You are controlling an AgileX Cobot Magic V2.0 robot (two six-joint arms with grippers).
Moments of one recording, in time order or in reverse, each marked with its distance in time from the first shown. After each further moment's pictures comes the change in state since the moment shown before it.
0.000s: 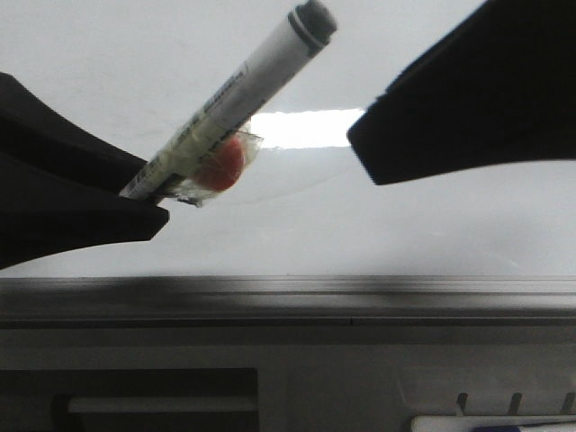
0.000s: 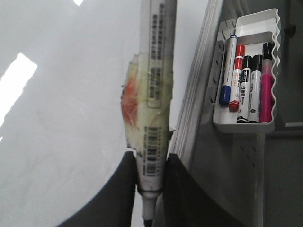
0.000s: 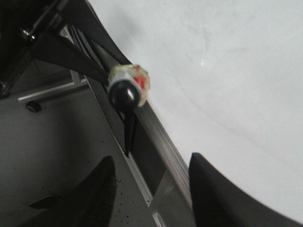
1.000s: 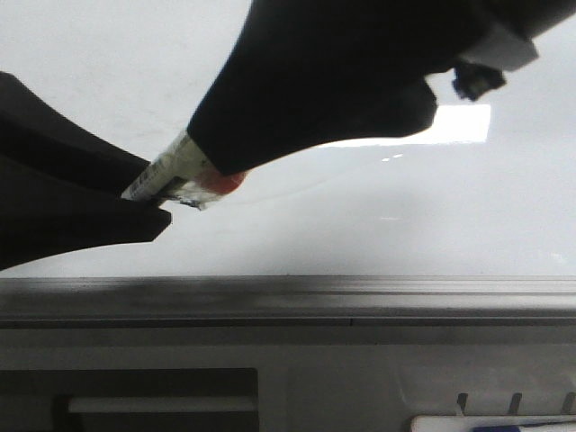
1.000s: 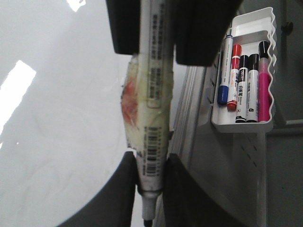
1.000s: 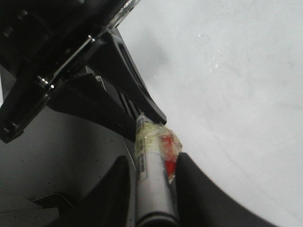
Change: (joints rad) left arm 0.000 0.000 0.000 0.032 -0.009 0.000; right arm 0.076 0.208 -0.143 -0.018 -0.033 -0.002
